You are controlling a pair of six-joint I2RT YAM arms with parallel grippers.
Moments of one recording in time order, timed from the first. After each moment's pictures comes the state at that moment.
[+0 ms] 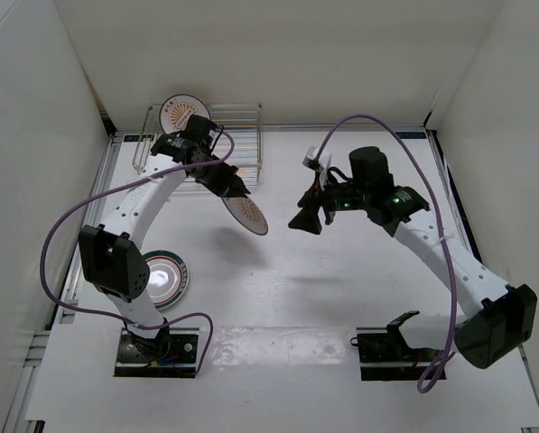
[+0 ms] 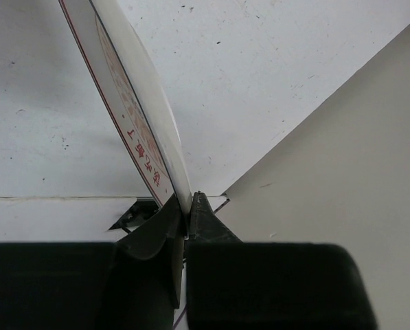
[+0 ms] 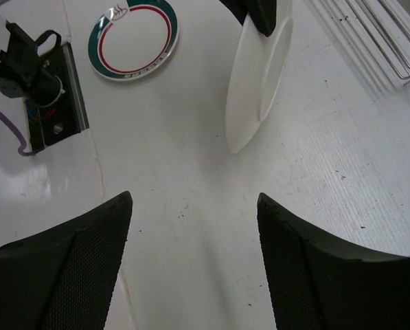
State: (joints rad) left arm -0.37 1.70 1.68 -1.07 0.34 -1.23; right arm 0.54 1.24 1.18 -0.48 -0.75 -0.15
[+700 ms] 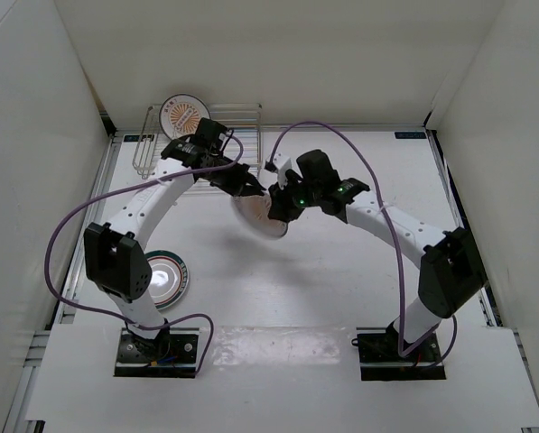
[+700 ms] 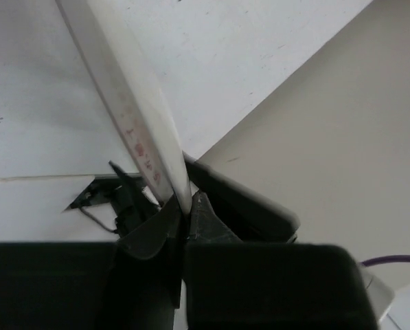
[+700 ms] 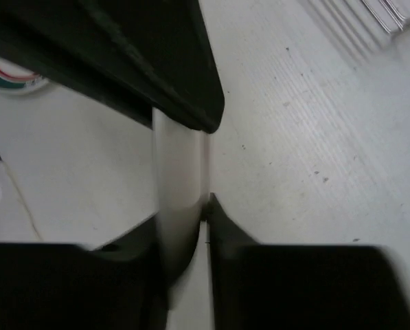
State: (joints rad) left arm -0.42 1.72 1.66 -0.96 0.45 -1.38; right arm 0.69 1.59 1.26 -0.37 -0.43 -0.08
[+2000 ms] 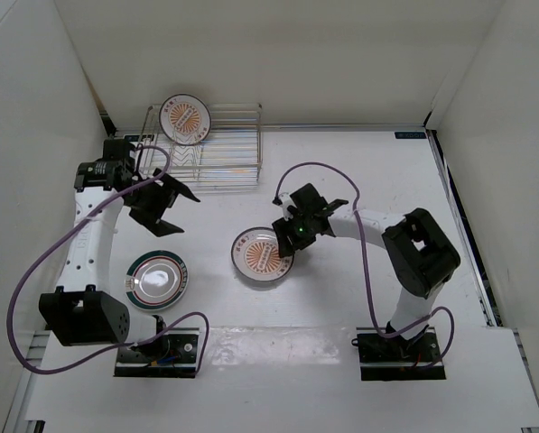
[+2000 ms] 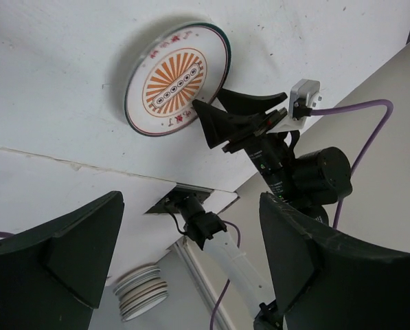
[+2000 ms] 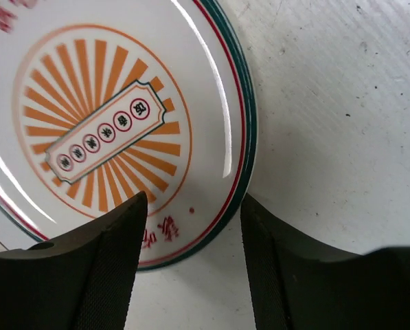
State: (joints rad) left arm 0.03 1.35 1.45 -1.31 0.46 -0.93; right arm 0.68 1.79 1.07 -0.35 -0.32 0.11
